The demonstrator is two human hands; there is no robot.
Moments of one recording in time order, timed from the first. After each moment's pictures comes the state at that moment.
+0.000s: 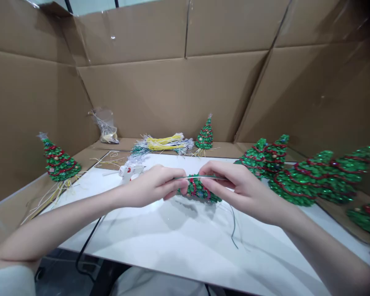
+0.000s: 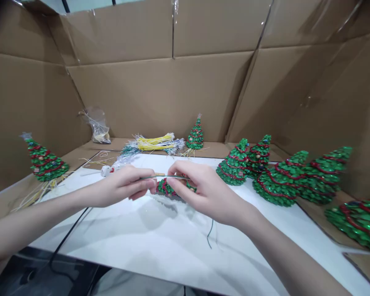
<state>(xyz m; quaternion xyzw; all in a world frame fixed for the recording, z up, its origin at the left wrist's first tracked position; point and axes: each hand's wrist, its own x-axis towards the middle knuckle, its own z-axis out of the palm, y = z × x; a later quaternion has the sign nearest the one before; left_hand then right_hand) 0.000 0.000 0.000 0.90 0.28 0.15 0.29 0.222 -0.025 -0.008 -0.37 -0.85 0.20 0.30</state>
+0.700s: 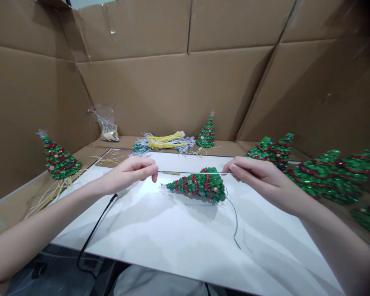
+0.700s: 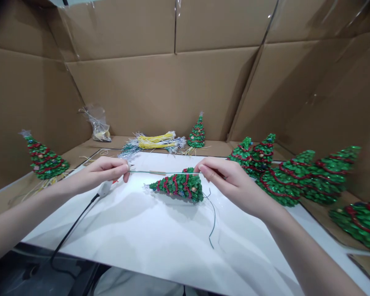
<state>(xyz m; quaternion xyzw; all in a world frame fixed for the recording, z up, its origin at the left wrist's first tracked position) -0.055 0.014 -0.002 0.85 0.37 0.21 0.33 0.264 -0.010 -0.022 -0.44 -0.81 0.20 0.34</state>
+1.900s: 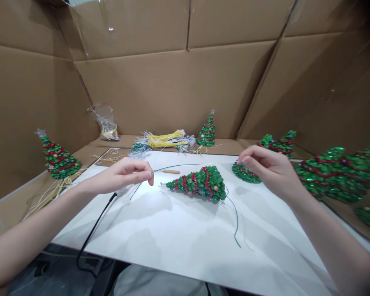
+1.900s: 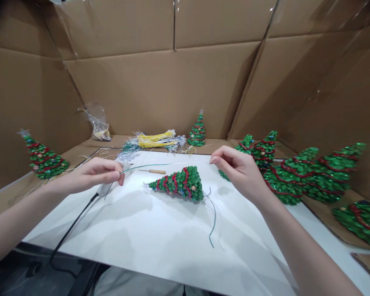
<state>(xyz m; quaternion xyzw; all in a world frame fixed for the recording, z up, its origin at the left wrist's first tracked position) -0.071 0.018 -0.007 0.86 0.33 0.18 0.35 0.283 0.010 -0.040 -0.47 -0.72 0.20 0.47</state>
